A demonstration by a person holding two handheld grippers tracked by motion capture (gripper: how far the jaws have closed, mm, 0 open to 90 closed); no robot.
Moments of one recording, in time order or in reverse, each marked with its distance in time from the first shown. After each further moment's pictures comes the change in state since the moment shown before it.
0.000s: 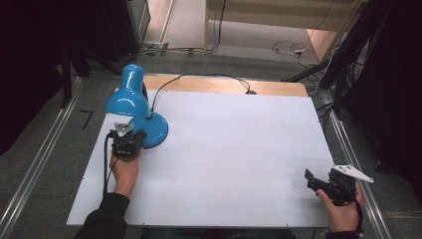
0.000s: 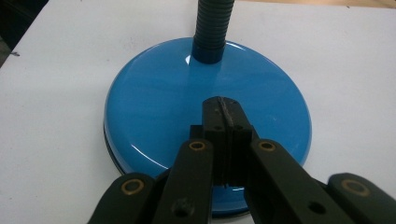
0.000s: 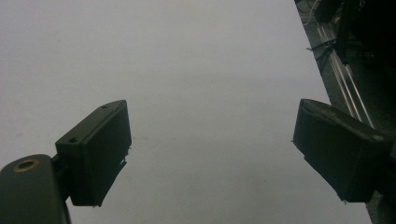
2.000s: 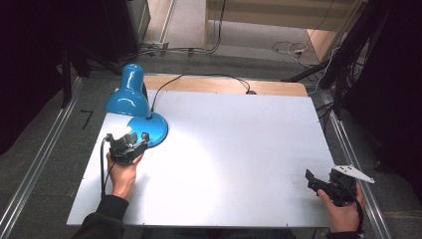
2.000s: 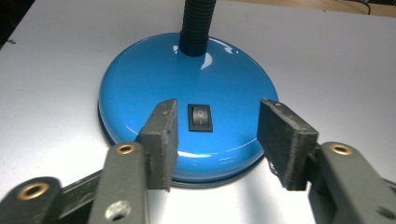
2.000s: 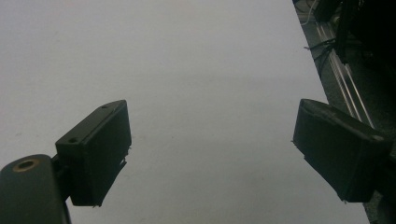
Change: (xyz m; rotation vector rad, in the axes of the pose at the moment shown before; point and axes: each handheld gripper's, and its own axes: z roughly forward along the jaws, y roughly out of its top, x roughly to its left) left arm -0.003 -0.001 -0.023 0.015 -0.044 -0.029; right arm -0.001 -0.001 -0.001 0.001 -0.001 0.004
